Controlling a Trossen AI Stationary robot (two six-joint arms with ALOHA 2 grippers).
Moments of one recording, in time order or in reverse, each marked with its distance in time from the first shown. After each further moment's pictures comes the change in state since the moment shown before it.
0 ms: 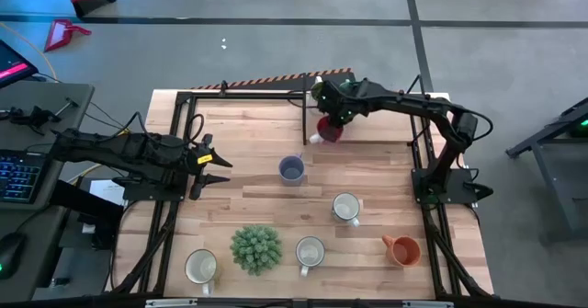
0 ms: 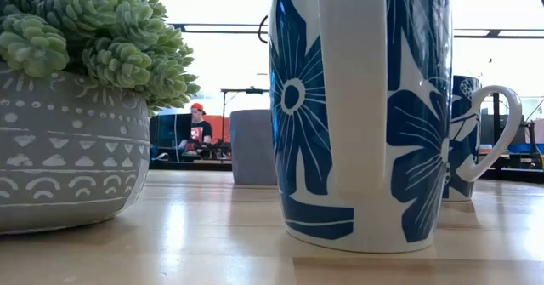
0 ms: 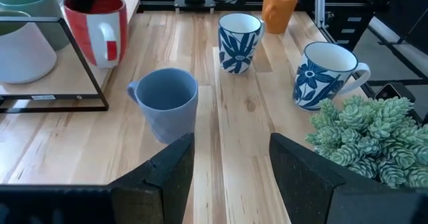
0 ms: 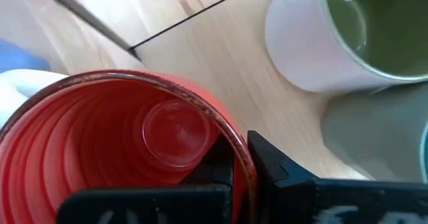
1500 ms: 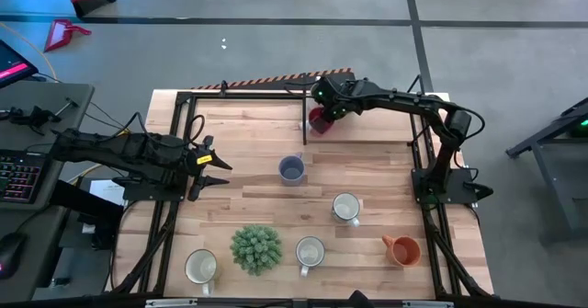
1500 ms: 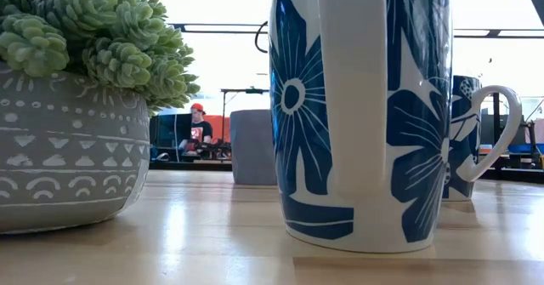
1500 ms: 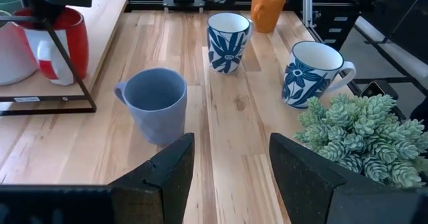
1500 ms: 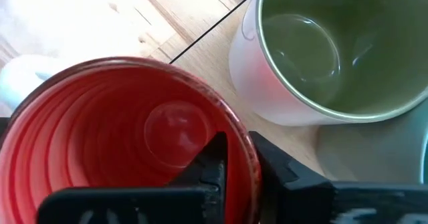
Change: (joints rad) left arm 0.000 0.000 0.000 0.001 0.040 0.000; right arm -0.031 0.060 0.000 0.143 0.048 0.175
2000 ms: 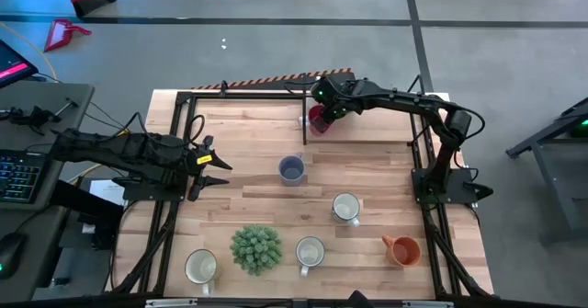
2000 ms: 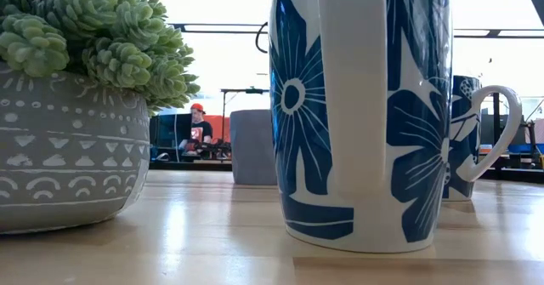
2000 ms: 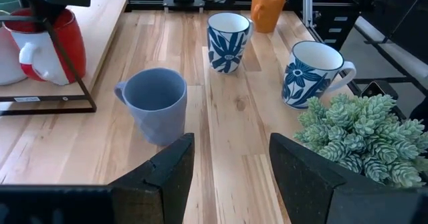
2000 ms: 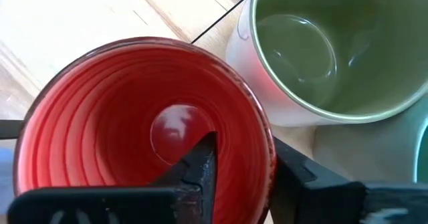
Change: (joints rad) left arm 0.000 0.000 0.000 0.000 0.000 0.000; right arm 0.000 0.000 0.000 0.000 0.000 -0.001
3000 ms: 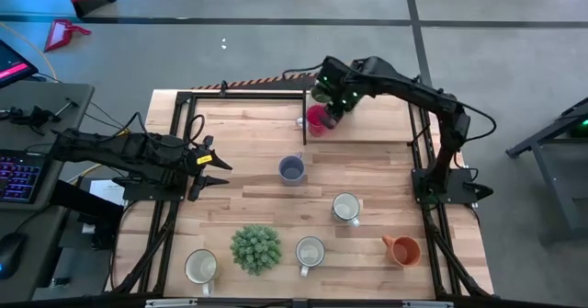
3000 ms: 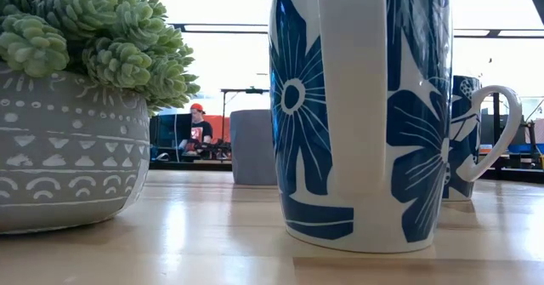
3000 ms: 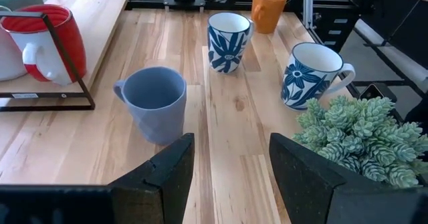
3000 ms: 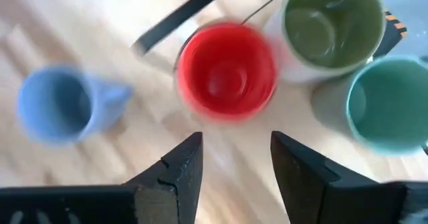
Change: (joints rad) left arm 0.000 0.000 0.000 0.000 0.001 -0.019; right arm 0.068 -0.002 0.484 -0.591 -0.112 0.003
